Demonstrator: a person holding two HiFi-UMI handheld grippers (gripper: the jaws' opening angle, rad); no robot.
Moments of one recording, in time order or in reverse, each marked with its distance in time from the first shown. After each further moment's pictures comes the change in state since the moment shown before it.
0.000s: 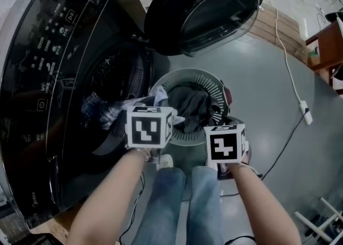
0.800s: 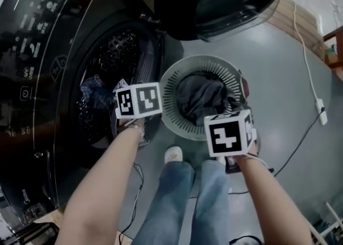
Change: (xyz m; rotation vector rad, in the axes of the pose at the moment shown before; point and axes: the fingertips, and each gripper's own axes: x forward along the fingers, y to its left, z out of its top) left arm -0.003 0.167 -0.062 -0.002 0.269 0.714; right arm 0.030 0.025 0.006 -0.125 0.052 0.031
